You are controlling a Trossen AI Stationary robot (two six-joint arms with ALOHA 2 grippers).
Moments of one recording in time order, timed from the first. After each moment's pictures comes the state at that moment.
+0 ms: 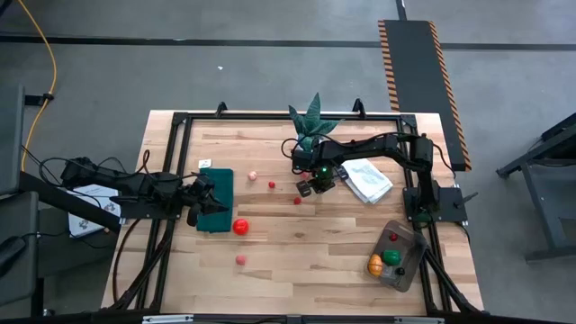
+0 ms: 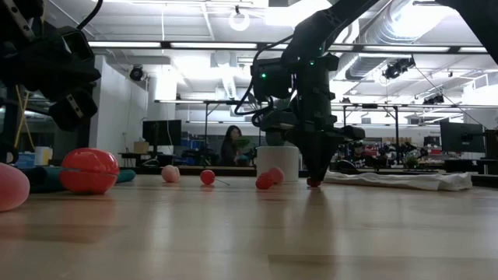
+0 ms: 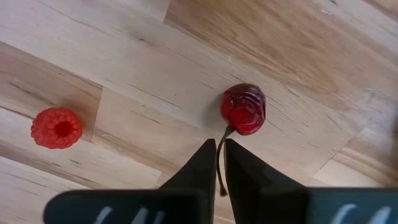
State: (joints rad) left arm -0.08 0.21 0.01 0.01 0.03 -0.71; right arm -0.21 2.02 1.39 -0.93 -0.19 0.91
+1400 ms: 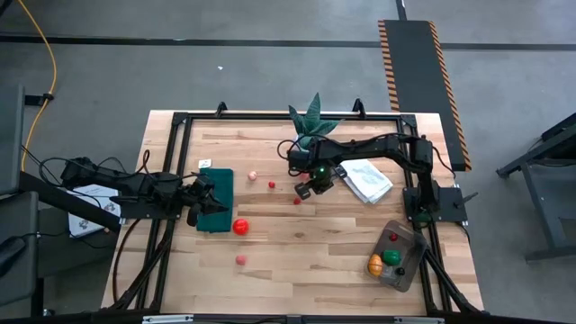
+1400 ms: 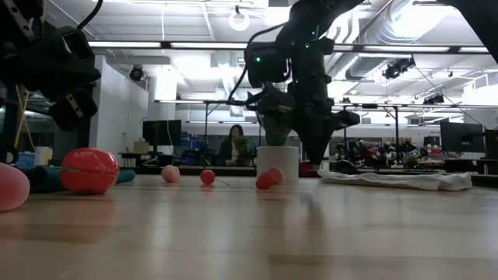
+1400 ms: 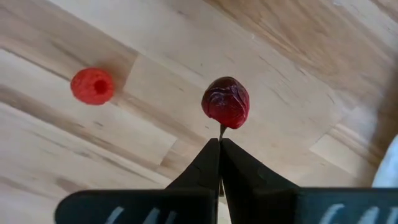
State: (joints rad) left arm -0.08 0.21 0.01 0.01 0.03 -0.71; right arm -0.17 2.02 1.50 -1.07 -0.19 0.85
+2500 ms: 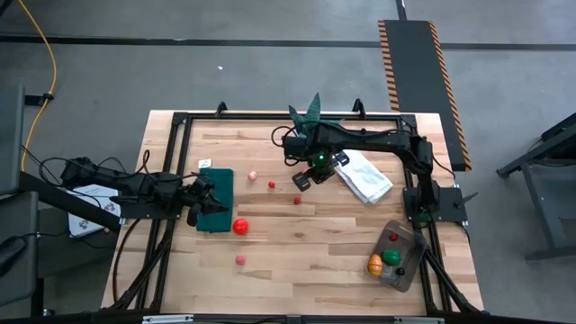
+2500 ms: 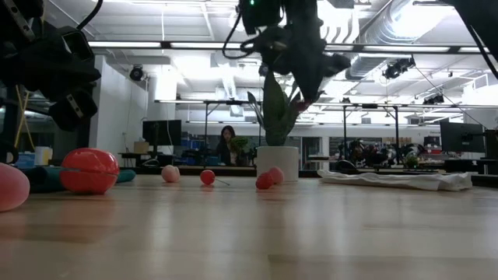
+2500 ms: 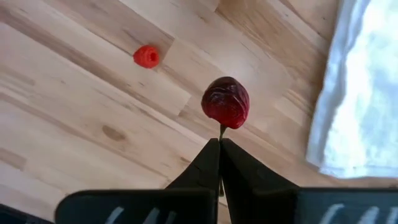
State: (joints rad) left arm -0.08 0.21 0.01 0.01 0.03 -0.71; right arm -0.15 2.02 1.91 -1.50 -0.14 0.81
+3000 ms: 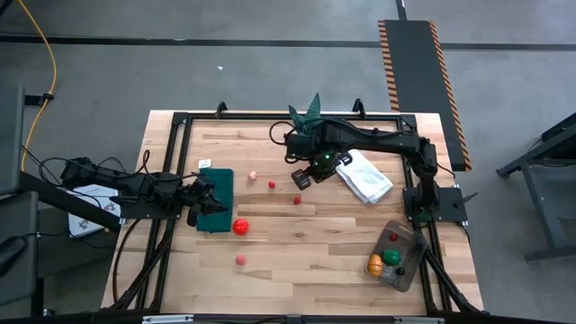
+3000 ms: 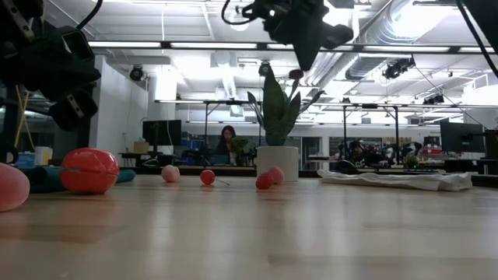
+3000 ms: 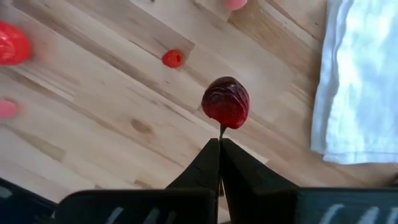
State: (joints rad) left arm -0.08 0.21 0.01 0.01 0.03 -0.70; right arm -0.09 1.98 2.06 -1.57 -0.10 0.91
